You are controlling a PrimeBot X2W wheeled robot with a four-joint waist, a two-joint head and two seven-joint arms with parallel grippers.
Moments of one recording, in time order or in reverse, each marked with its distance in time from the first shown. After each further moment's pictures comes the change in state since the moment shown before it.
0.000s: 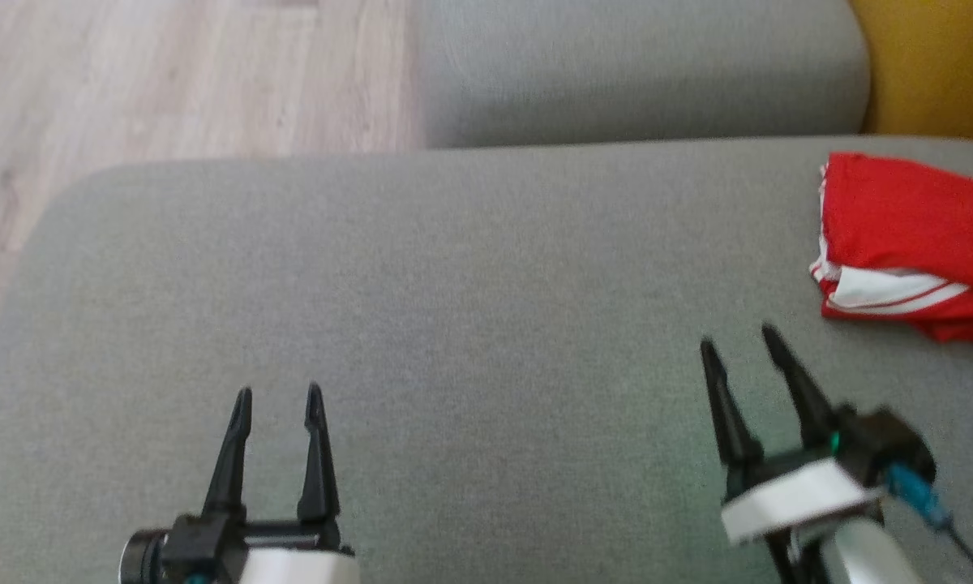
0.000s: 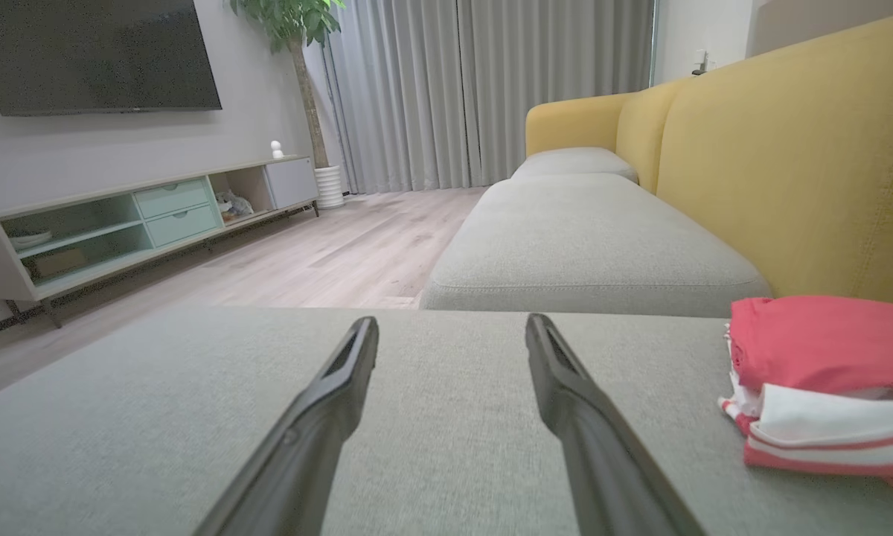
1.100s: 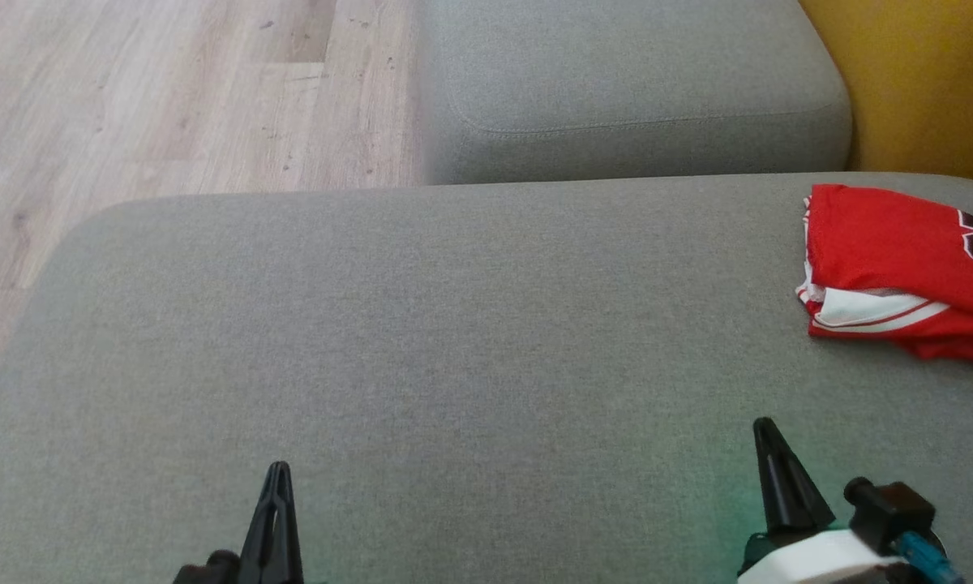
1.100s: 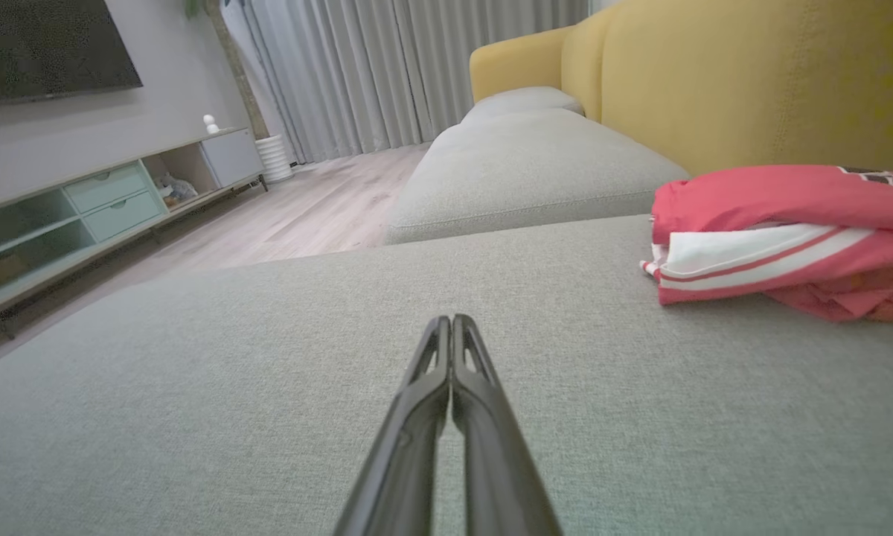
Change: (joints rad) left arm 0.105 0.003 0.026 0.085 -0.004 -0.018 0.018; right arm 0.165 0.062 -0.103 0.044 0.001 0.000 0.015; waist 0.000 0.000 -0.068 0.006
